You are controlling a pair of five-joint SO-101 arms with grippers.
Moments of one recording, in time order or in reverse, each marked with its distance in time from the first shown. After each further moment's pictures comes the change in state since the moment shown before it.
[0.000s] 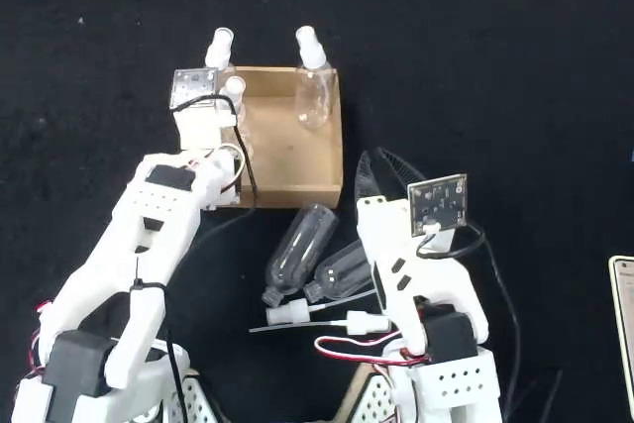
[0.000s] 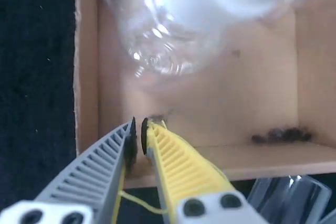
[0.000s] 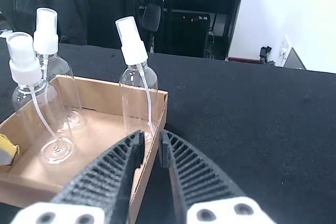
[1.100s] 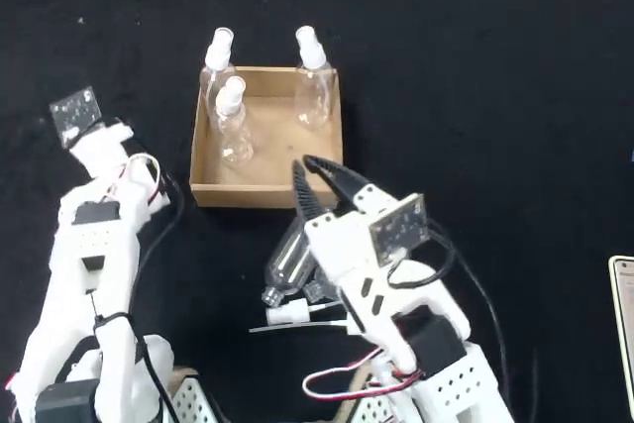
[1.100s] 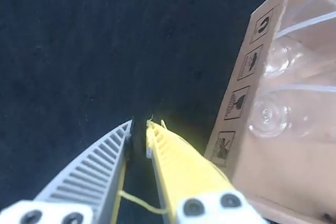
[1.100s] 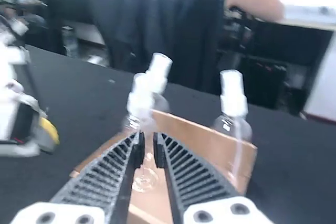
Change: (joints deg) left arm -21.0 -13.5 16.4 -11.7 5.2; right arm -19.6 1.2 -2.5 -7.8 0.0
